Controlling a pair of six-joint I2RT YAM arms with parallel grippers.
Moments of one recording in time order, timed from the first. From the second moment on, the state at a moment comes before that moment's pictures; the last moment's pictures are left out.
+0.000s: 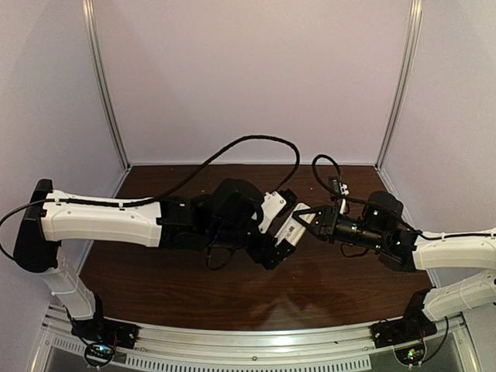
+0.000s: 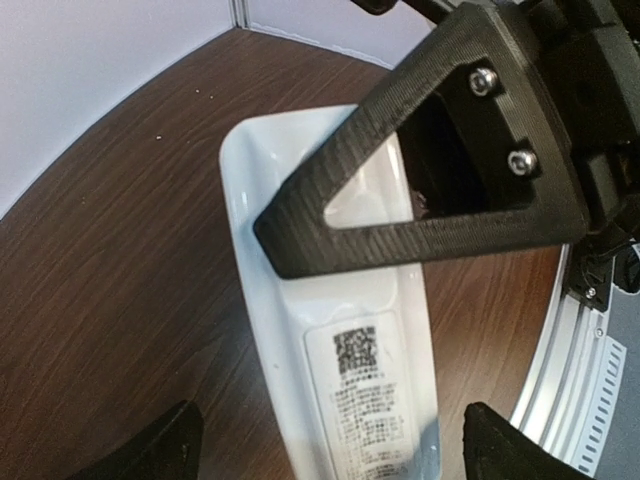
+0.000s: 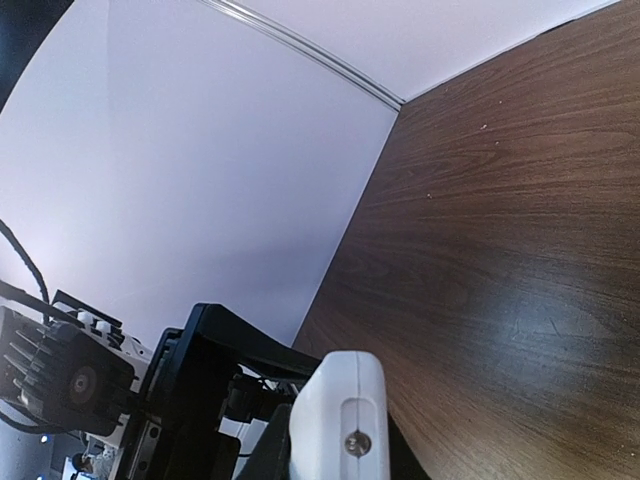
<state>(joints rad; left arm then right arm) -1.25 1.66 1.29 -0.24 -0.16 -0.16 0.79 1.13 0.48 0.57 -0.30 1.00</state>
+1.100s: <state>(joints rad) -1.13 1.49 1.14 -0.08 0.20 -0.22 0.78 0.95 0.57 0.47 -0.36 0.80</state>
